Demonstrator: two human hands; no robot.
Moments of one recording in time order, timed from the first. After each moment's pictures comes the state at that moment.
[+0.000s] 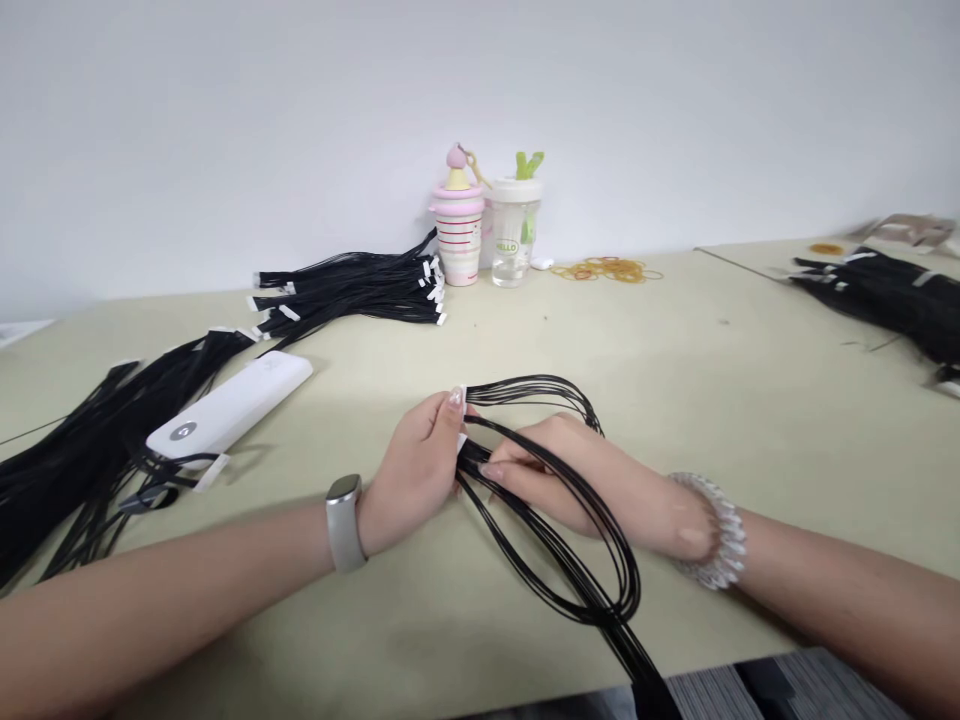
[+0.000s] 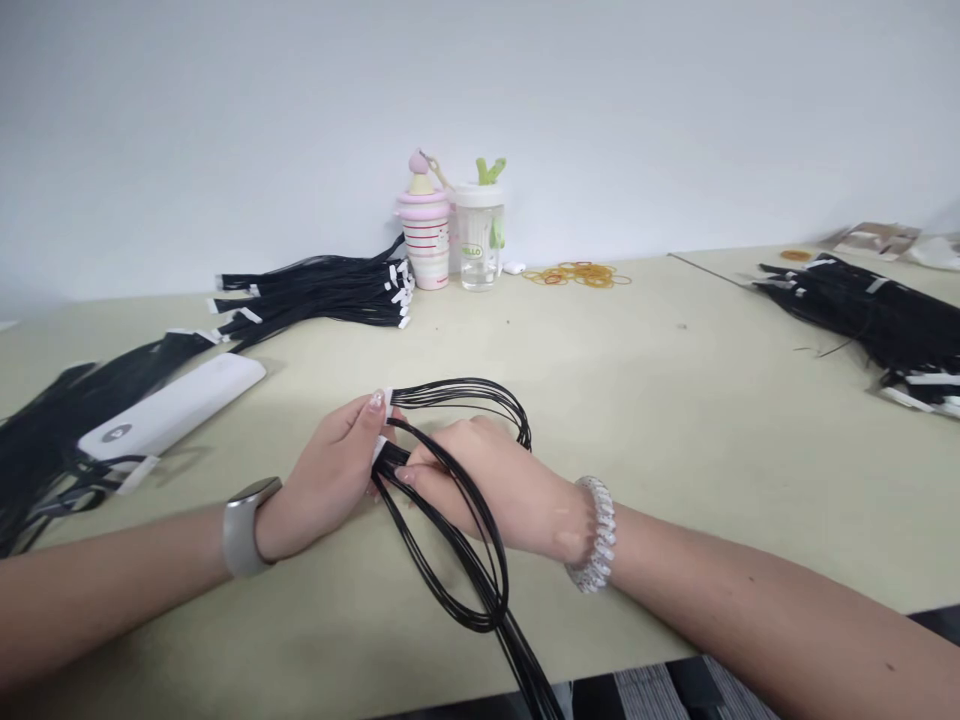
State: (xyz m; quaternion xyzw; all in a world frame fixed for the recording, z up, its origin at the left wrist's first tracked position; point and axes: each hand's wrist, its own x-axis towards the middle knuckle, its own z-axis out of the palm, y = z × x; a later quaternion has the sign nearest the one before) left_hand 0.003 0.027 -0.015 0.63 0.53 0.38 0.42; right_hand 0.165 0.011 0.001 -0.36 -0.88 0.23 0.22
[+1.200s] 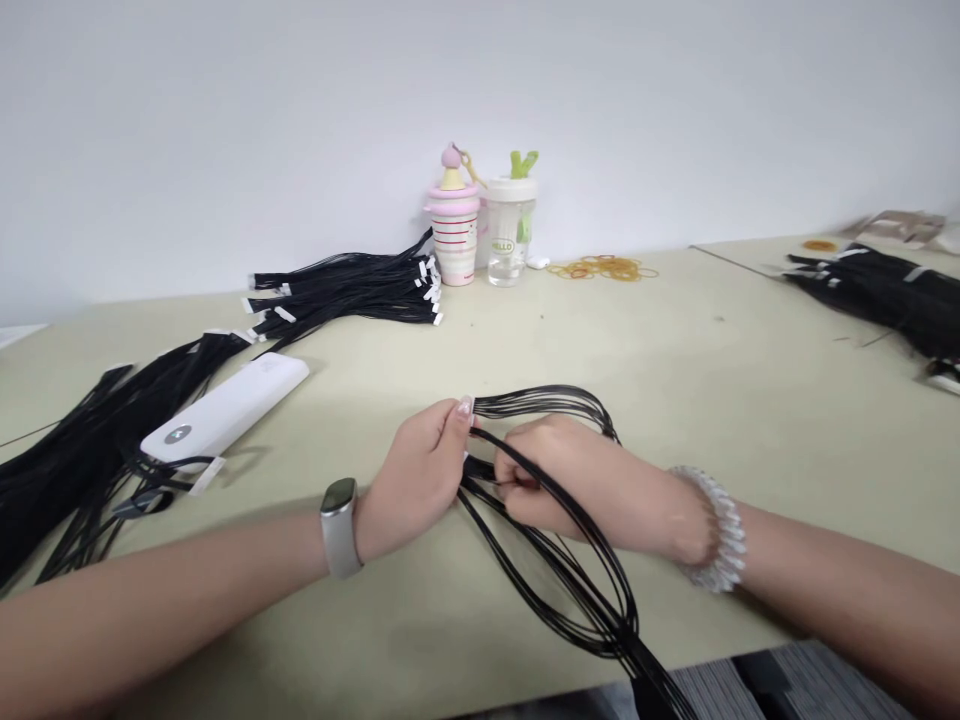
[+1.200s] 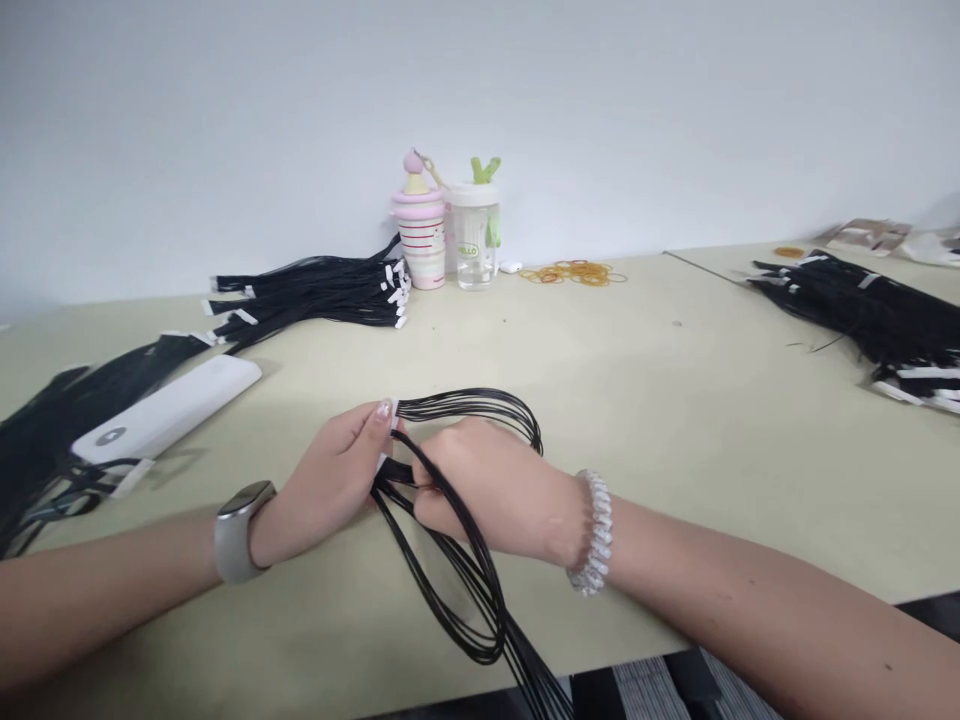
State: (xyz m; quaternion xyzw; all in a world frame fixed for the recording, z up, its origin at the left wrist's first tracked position) left_hand 0.004 0.024 -0.013 0.70 0.52 0.35 0.35; right_hand 0.165 0.007 0.009 -0.39 -0.89 0.17 0.16
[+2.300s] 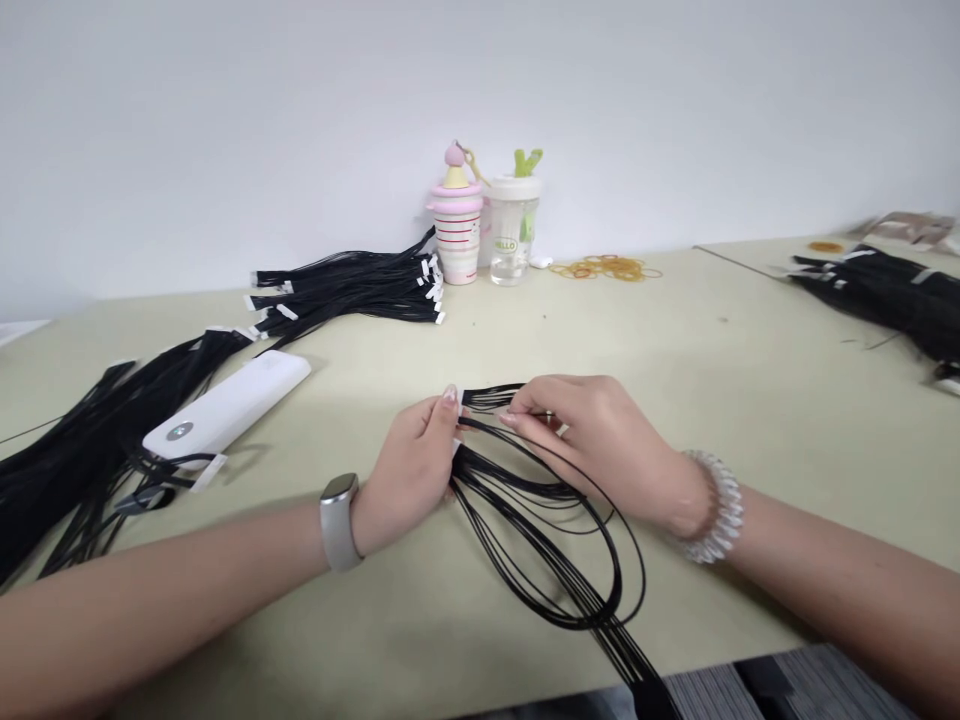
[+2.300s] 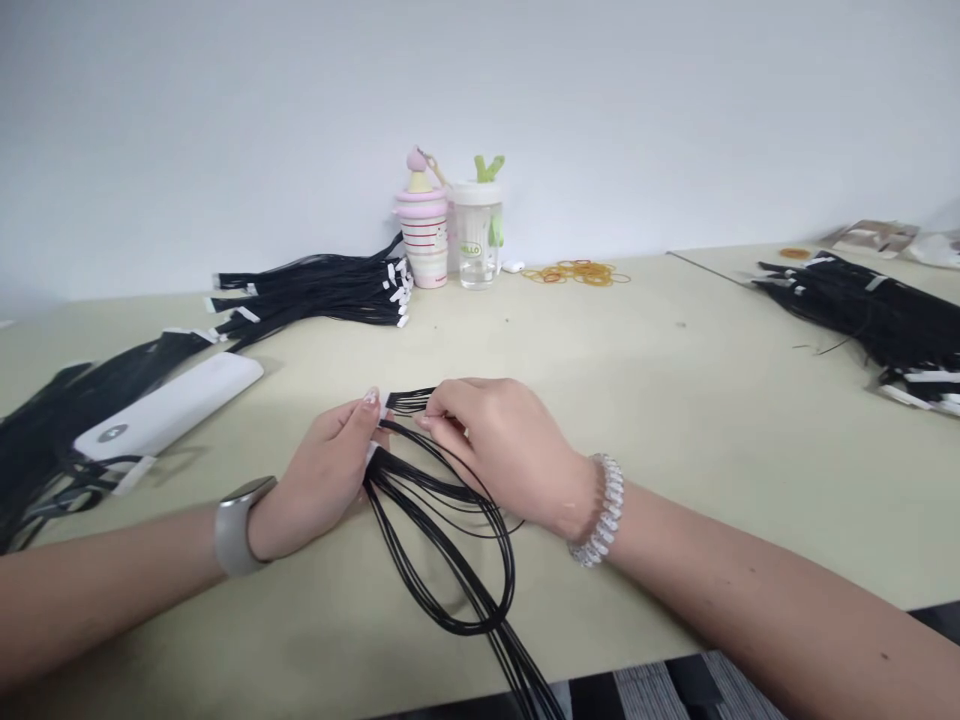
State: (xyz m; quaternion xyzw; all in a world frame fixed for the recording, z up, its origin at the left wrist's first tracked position) left_hand 0.004 0.025 -0.013 0.60 0.53 0.38 0.46; right_hand 0.175 0.015 0.013 -0.44 -0.85 0.07 0.29
